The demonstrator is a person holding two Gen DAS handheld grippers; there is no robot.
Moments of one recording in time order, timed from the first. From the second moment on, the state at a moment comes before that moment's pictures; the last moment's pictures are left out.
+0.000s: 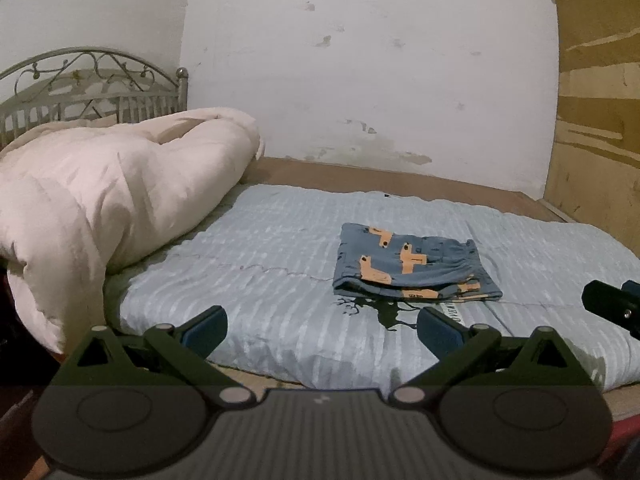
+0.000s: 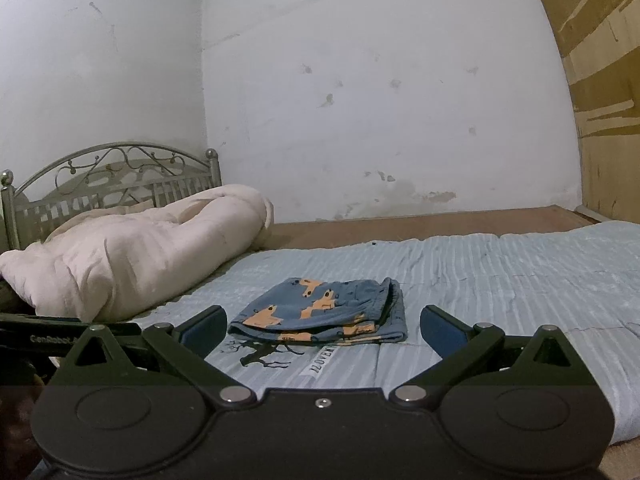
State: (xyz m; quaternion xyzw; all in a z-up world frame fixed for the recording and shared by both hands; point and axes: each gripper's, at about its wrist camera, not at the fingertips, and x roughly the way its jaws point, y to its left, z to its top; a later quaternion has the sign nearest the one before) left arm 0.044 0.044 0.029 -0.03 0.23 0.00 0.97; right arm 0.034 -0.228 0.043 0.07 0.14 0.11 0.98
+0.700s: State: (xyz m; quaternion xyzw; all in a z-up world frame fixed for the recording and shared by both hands) left arm 0.042 0.044 0.028 -0.03 0.23 0.00 0.97; right arm 0.033 -0.230 0.043 0.08 0.14 0.10 0.98
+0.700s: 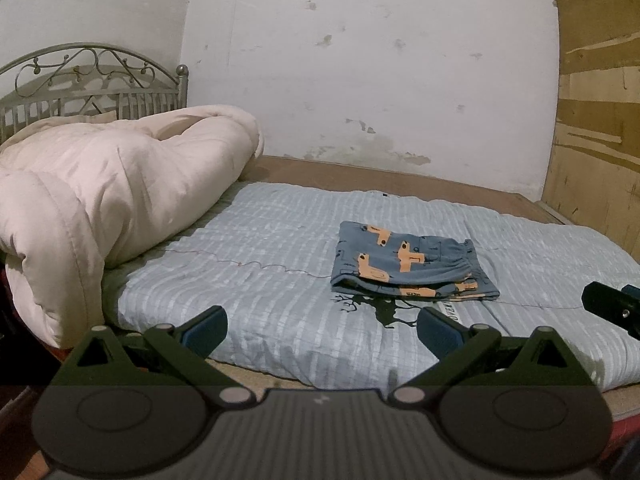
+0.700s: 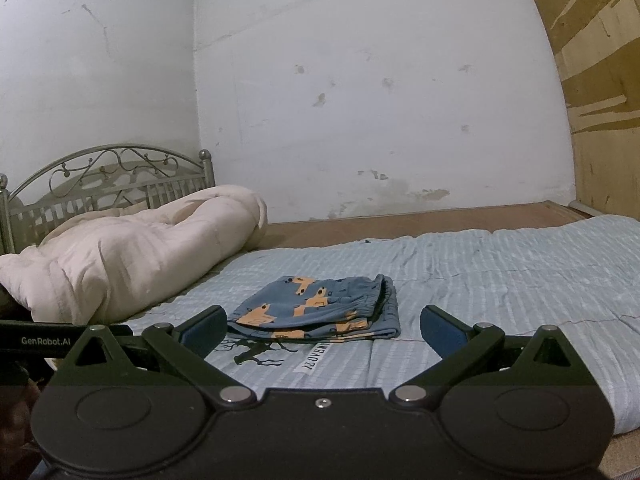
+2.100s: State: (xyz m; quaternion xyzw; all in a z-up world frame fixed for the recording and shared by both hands) left arm 0.034 0.038 0.039 -0.03 0.20 -0.02 0.98; right arm 0.032 -0.231 0.044 0.07 0.14 0.10 0.98
